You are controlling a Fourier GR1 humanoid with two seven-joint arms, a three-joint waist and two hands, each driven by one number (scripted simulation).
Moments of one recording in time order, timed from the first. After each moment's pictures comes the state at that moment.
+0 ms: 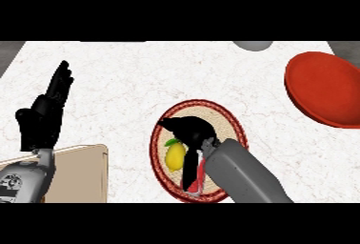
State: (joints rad) left arm -0.23 0.34 -0.06 -1.59 -0.05 0.23 0.18; right arm -0.62 -0.01 0.58 -1.11 0.57 0.47 0.31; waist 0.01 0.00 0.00
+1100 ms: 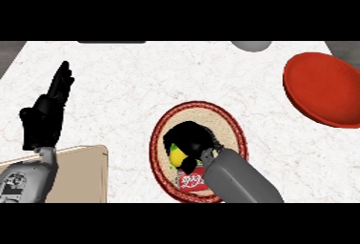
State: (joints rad) left arm -0.23 0.28 0.01 -1.57 -0.11 0.17 0.16; right arm -0.56 0.00 0.63 -1.10 0.69 0.26 0.20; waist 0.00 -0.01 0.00
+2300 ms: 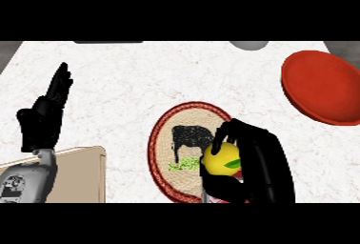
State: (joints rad) left arm -0.22 0.26 0.03 -1.58 -0.12 0.15 0.17; right arm -0.22 -0.08 0.54 -2.04 0.91 -0.03 0.81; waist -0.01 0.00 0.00
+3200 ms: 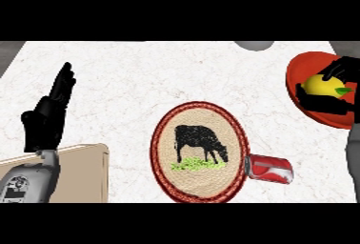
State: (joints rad) left arm -0.22 0.24 0.02 -1.60 -0.15 0.14 0.17; right arm -0.37 -0.33 -0.17 -1.59 0.55 -0.16 0.29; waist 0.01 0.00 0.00
